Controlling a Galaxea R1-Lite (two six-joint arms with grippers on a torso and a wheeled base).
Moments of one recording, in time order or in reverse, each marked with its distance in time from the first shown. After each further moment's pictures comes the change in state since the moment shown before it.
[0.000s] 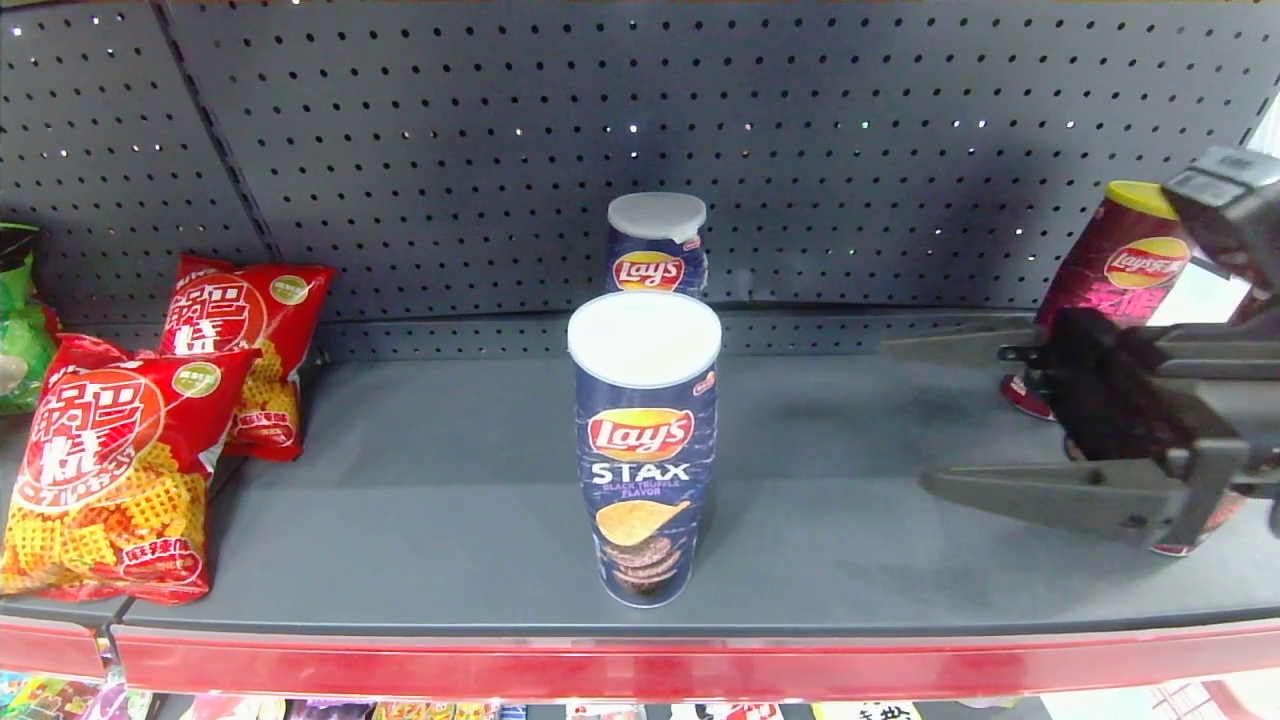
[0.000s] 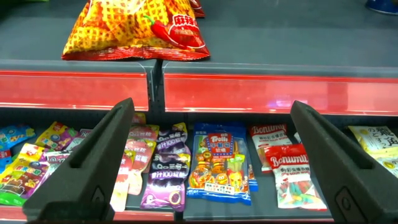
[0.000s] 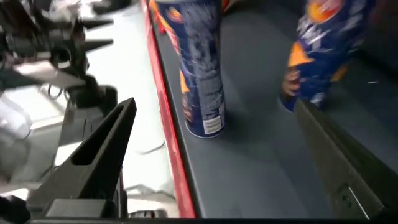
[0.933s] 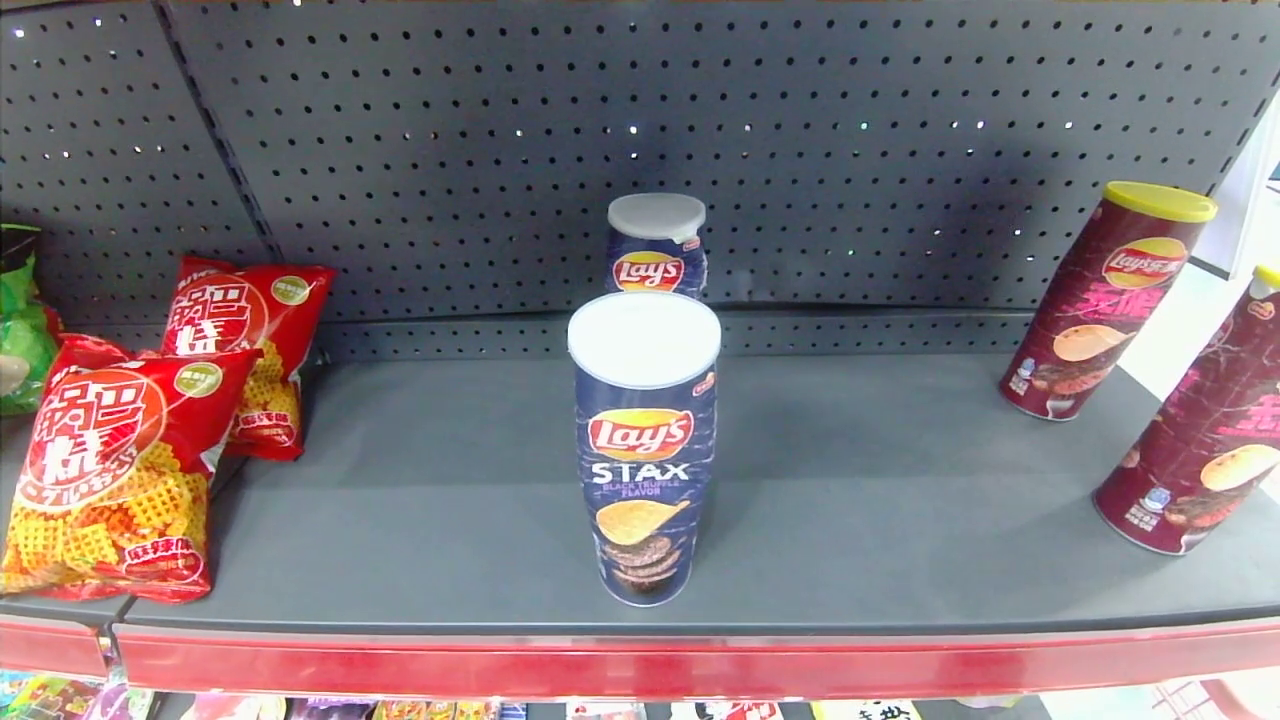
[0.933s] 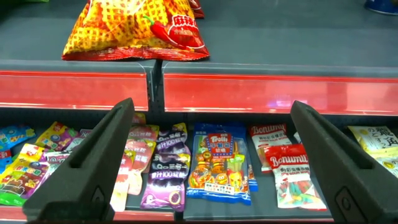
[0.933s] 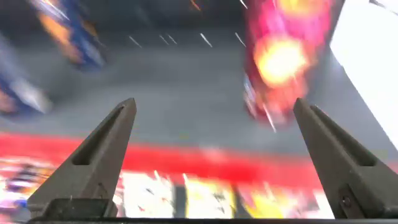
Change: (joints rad) left arm -0.001 0.000 0.000 0.000 0.000 0.001; right arm -0.343 -0.997 0.766 -0.063 -0.785 0.246
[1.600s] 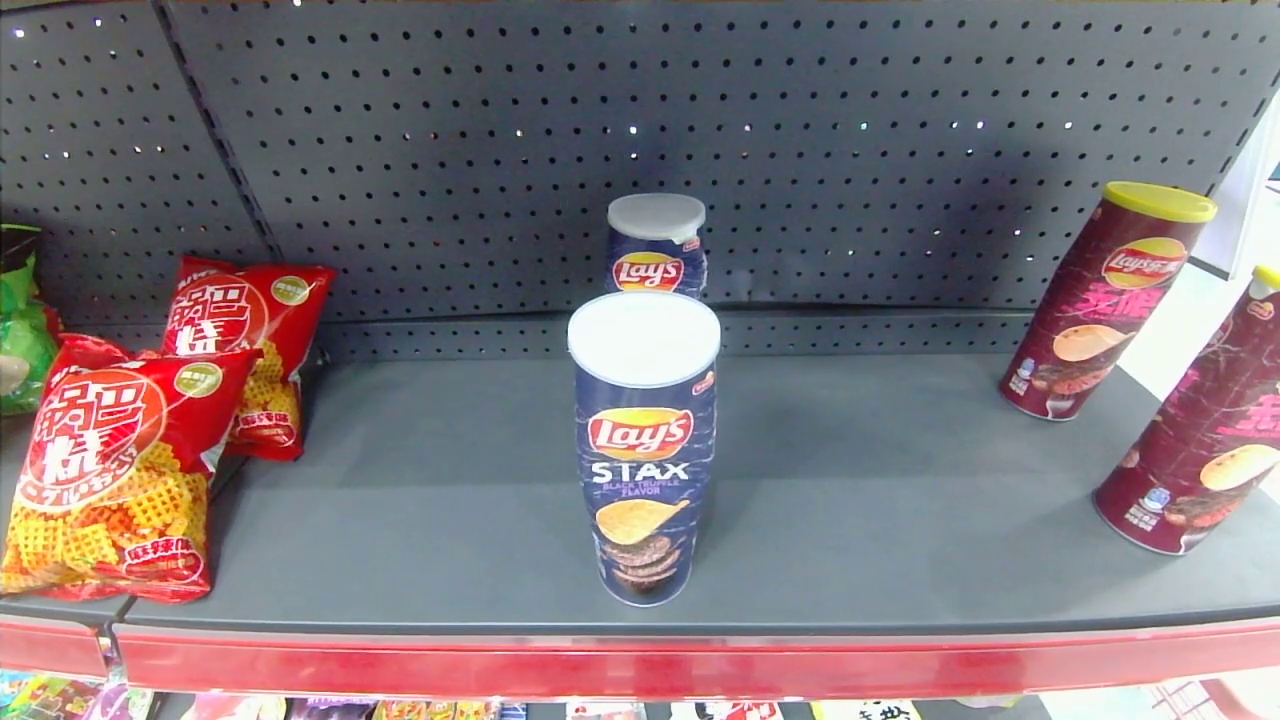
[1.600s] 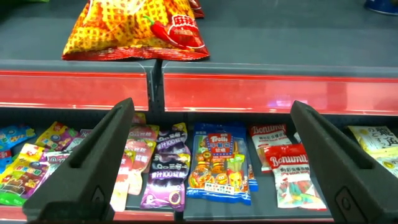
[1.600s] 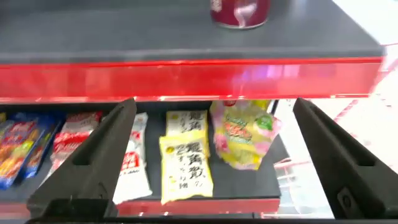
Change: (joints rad) left arm 0.001 0.000 0.000 0.000 0.000 -0.001; right arm -0.064 -0.277 0.098 0.292 -0.064 -0.027
